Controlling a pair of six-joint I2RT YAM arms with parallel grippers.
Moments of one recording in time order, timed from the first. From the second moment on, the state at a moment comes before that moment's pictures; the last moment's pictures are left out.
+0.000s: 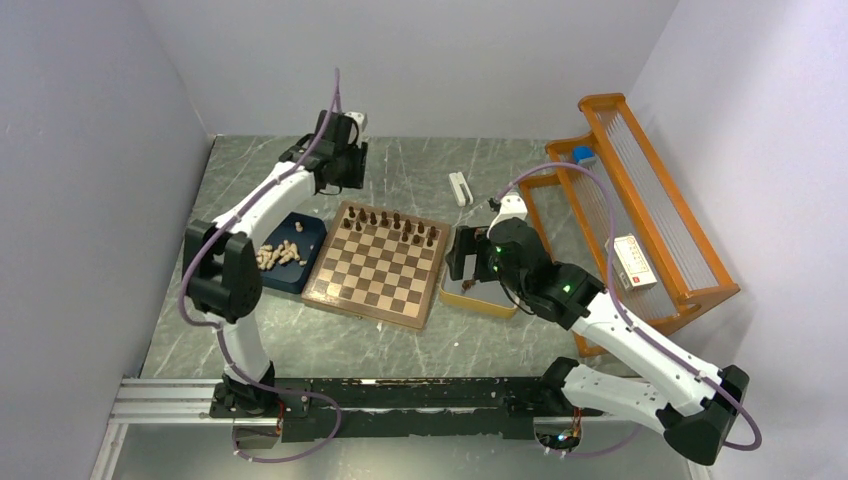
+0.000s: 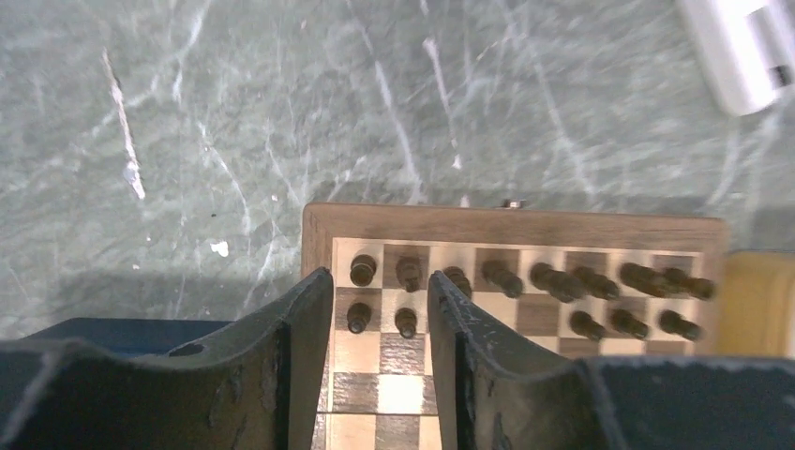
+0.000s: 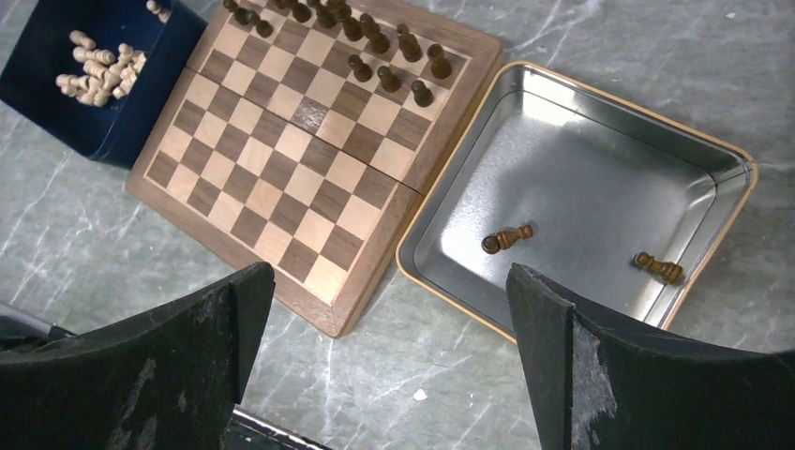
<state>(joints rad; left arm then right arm) -0.39 1.88 1.59 -0.51 -0.11 -0.14 0.81 0.94 0.92 -0.54 0.31 0.50</state>
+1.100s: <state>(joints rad) -0.42 1.08 0.87 -0.44 0.19 -0.11 0.66 1.14 0.84 -0.49 0.30 0.47</state>
